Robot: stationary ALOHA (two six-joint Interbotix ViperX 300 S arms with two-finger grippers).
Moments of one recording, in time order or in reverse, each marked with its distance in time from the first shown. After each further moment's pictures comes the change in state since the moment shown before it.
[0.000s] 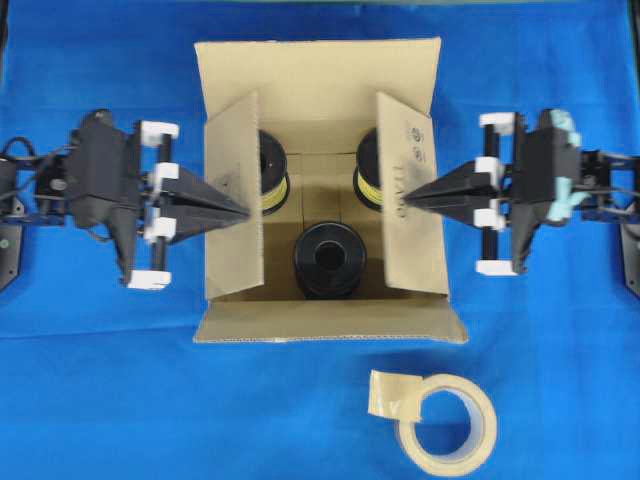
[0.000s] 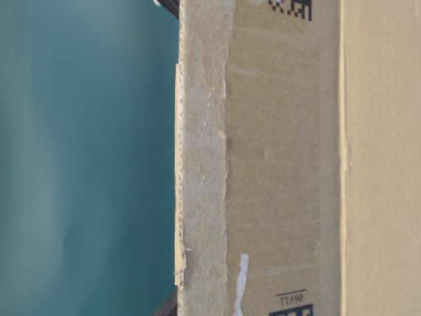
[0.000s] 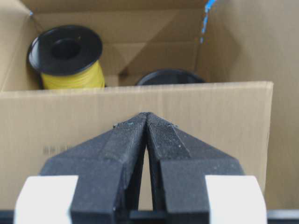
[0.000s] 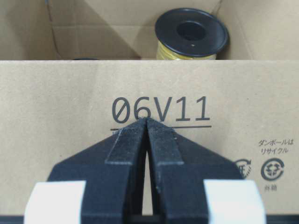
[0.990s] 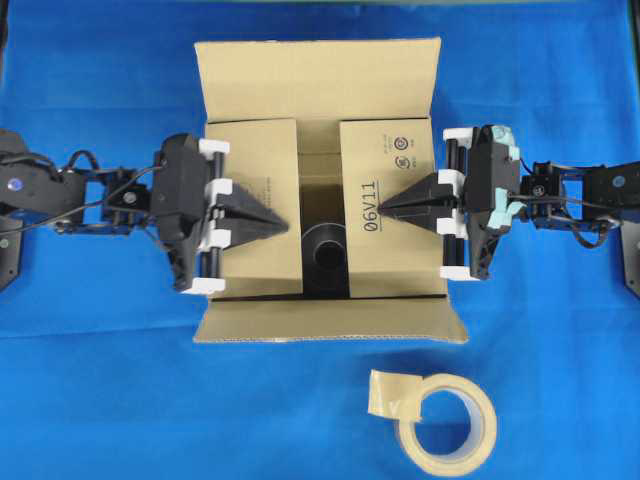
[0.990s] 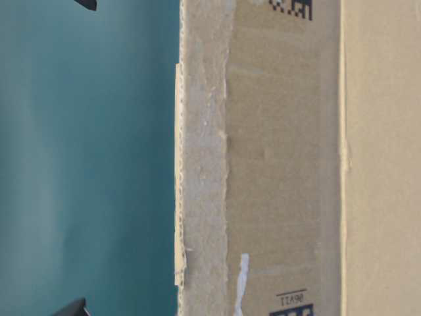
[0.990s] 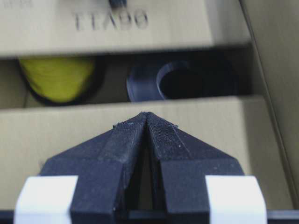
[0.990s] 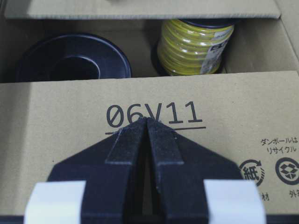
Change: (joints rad) left arm 0.018 0.249 -0.114 0.002 -0.040 0.021; right arm 0.008 0.189 -0.043 0.026 -0.069 0.002
